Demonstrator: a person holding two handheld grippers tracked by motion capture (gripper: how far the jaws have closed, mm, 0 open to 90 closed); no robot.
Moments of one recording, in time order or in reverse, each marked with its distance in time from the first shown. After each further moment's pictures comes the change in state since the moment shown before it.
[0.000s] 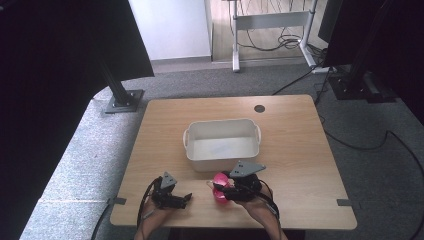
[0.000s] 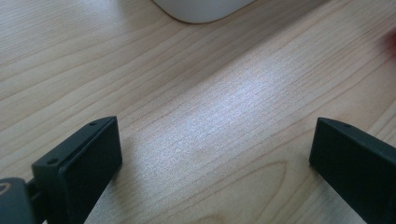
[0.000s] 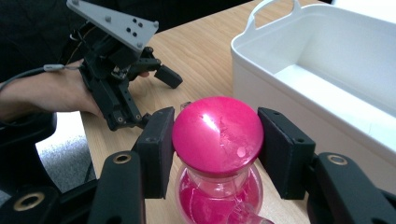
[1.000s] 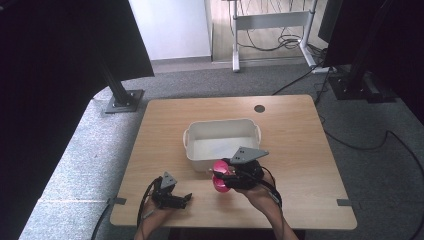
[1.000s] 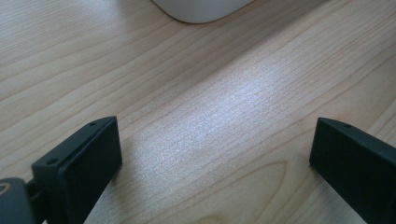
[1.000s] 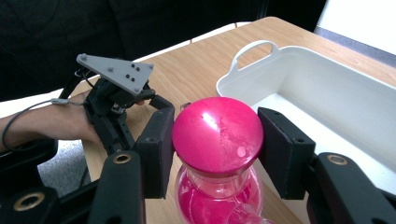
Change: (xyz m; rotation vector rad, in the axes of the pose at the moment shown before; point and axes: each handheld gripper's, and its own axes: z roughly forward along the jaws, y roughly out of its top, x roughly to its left) left arm 0.000 0.000 0.000 -0.001 -0.002 0.000; right arm -0.005 0.045 -0.021 -0.016 -0.025 -0.026
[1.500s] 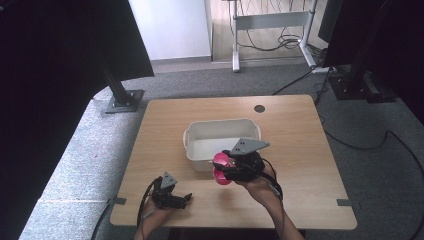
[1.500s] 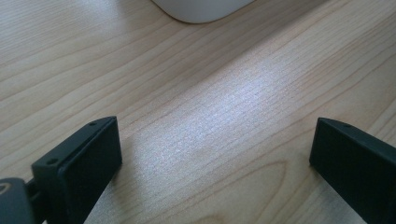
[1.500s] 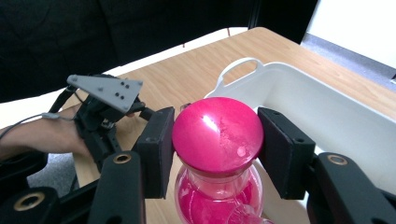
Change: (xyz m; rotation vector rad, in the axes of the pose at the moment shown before) left arm 0.000 0.000 0.000 0.000 -0.001 0.001; right arm -0.008 0.022 -0.006 -0.007 -0.031 -0.017
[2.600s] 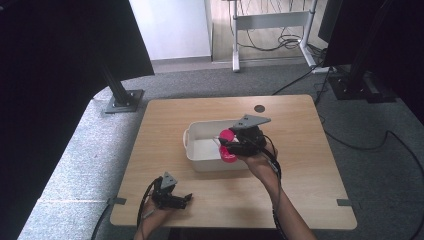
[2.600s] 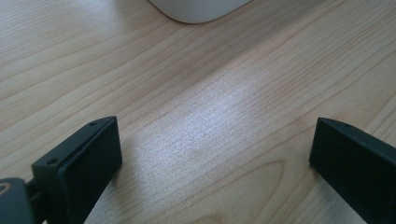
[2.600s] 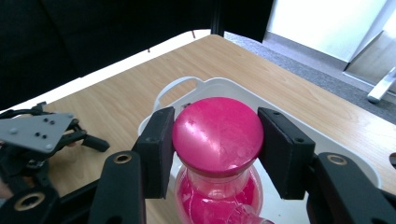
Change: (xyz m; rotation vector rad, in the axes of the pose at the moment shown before) left arm 0.000 0.000 0.000 -0.002 -0.005 0.005; right arm -0.049 0.028 0.013 -0.001 -0.133 0.054
